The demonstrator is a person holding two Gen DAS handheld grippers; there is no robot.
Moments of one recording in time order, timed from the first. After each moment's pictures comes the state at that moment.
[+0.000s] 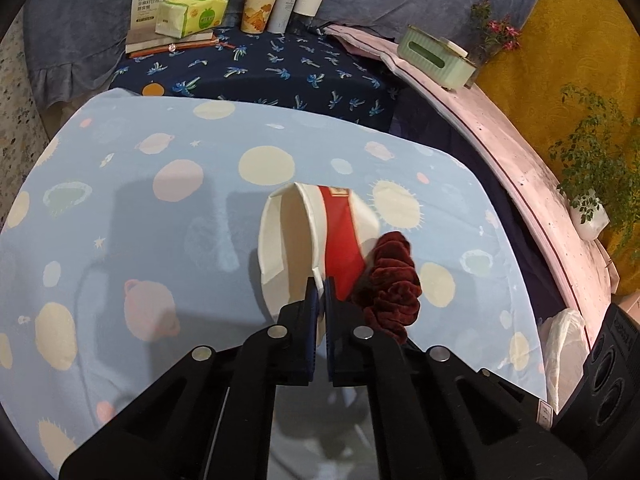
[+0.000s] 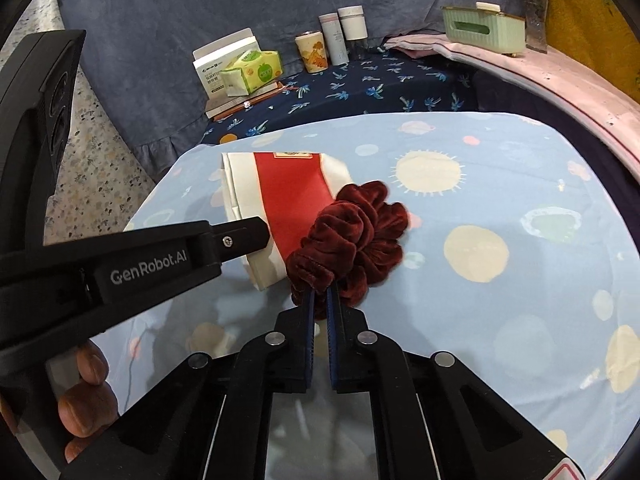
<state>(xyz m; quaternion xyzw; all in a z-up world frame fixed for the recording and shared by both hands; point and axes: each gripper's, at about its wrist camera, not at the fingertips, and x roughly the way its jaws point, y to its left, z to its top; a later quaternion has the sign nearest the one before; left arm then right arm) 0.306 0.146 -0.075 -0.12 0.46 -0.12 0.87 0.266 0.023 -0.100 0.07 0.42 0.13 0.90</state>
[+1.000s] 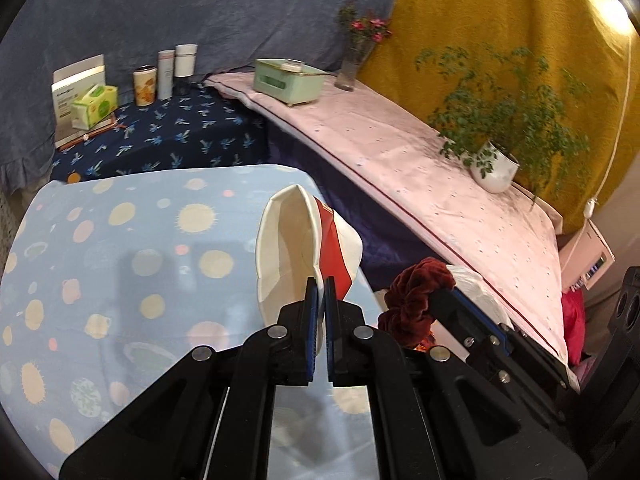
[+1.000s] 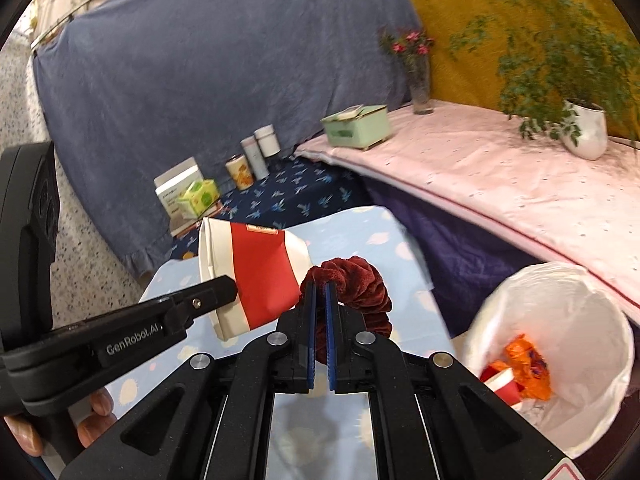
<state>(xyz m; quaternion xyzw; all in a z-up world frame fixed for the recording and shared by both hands) 0.173 -0.033 0.045 -0.05 0.39 -0.23 0.89 0.118 -0.169 0.027 0.15 0.28 0.02 0.95</state>
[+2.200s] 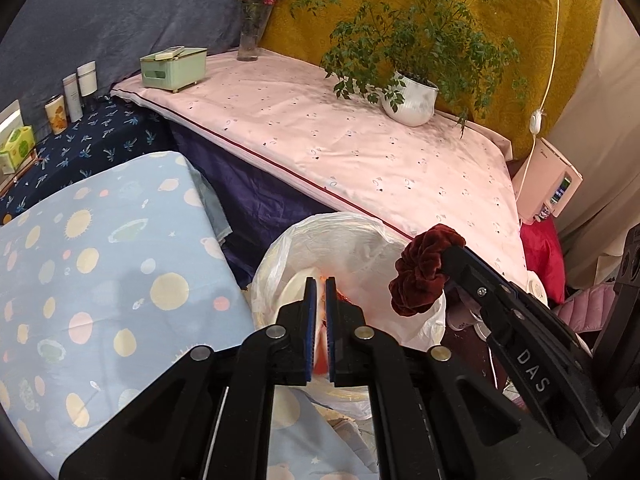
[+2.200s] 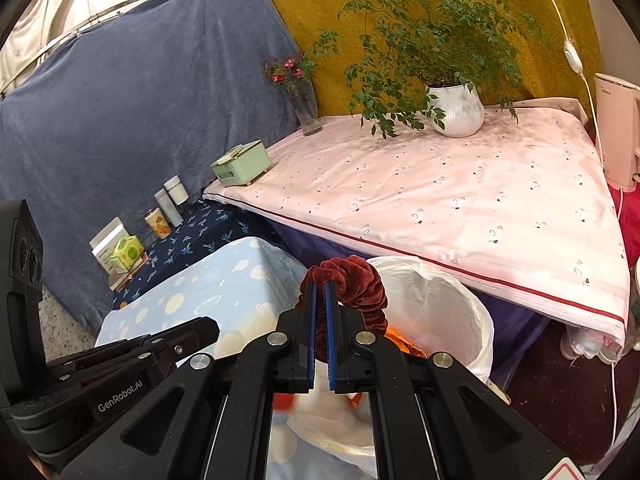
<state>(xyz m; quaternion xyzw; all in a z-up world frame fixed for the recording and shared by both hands) 0.107 -0.197 0.031 0.03 0.41 -0.32 0.86 0.025 -0.339 0.020 0.22 0.26 -0.11 0.94</state>
